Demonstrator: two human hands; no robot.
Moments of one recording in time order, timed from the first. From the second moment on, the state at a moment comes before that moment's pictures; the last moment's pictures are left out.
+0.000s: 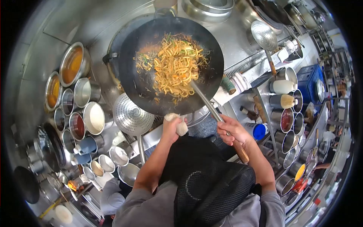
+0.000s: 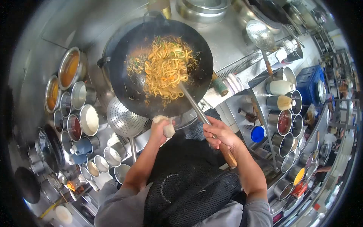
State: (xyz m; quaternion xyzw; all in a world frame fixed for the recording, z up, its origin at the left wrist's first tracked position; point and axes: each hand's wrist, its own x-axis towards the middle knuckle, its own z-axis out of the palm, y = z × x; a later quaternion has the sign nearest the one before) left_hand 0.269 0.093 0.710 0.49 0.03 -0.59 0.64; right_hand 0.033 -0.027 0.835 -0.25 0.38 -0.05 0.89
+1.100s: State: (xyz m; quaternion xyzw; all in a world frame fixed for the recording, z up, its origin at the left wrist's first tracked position) left_hand 0.140 0.172 1.011 0.40 -0.45 -0.79 0.12; right_hand -0.062 0.445 1.158 -0.01 0.49 -0.66 0.56
